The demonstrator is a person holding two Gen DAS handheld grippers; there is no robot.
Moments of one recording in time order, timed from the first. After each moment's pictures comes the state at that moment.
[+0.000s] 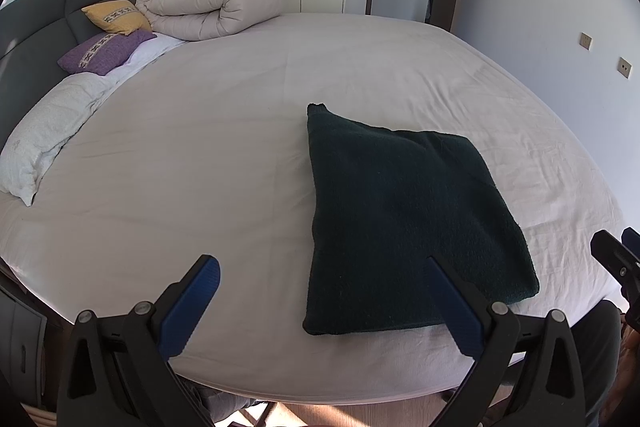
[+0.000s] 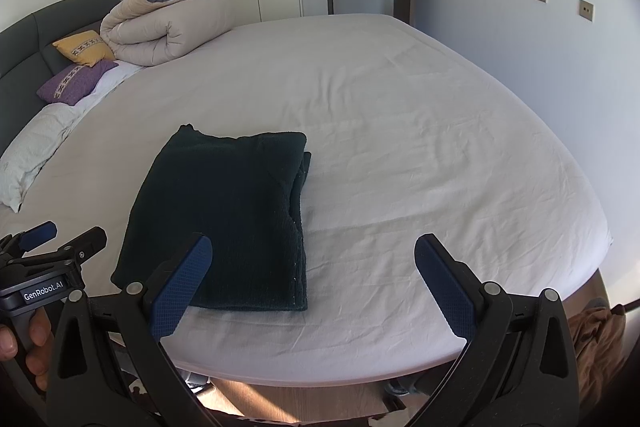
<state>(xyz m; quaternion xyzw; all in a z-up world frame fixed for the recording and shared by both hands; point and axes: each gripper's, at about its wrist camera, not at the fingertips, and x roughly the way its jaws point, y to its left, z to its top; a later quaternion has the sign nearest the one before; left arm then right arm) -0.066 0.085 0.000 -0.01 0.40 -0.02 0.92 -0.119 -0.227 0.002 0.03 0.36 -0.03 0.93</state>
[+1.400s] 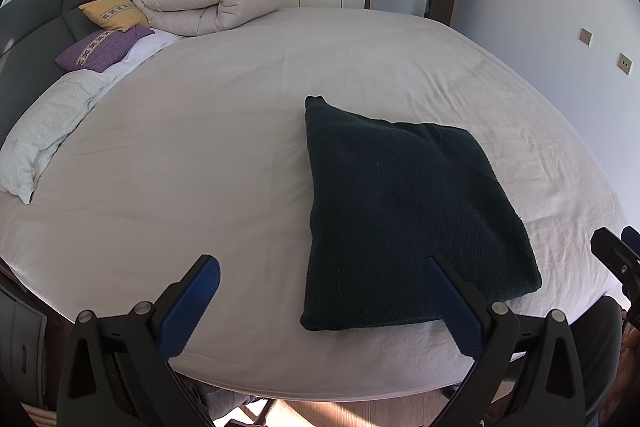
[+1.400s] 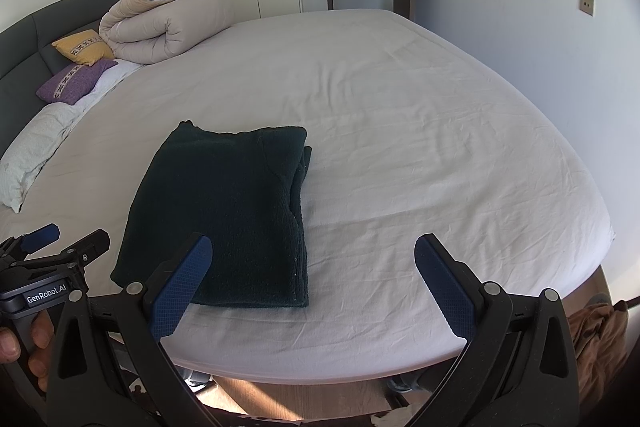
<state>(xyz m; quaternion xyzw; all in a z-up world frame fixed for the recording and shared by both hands) -0.064 0.086 -0.007 -0.01 0.40 -0.02 0.91 -0.120 -0.225 -0.003 0.04 0.36 -0.03 0.93</state>
